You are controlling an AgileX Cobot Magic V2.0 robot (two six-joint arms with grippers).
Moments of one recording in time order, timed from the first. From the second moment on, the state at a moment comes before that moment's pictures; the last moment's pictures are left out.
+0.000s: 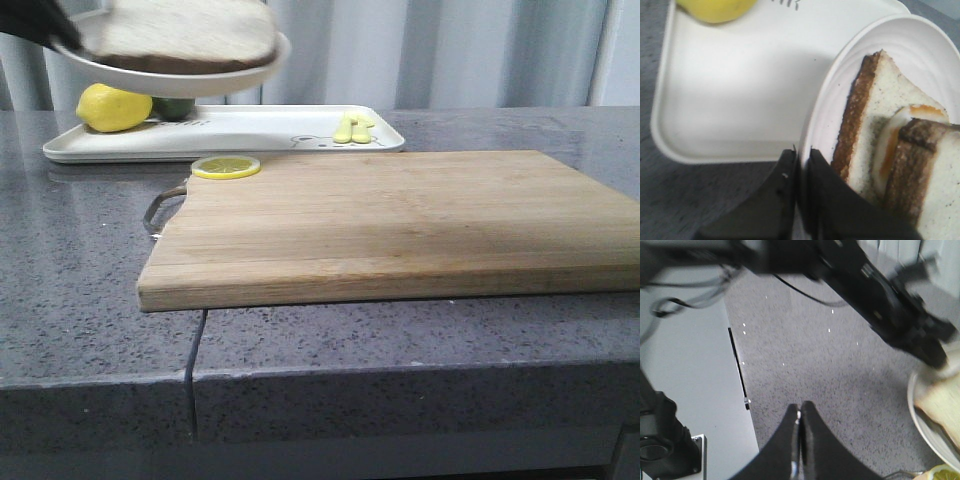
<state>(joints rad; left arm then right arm) -0.01 1.75 -1.50 -0.69 0.75 0.15 0.69 1.32 -1.45 0.91 0.77 -0.86</state>
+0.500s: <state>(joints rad) -0.08 2.17 -1.96 -0.70 0.77 0.15 0.69 1.03 -1.45 0.91 0.85 -0.84</state>
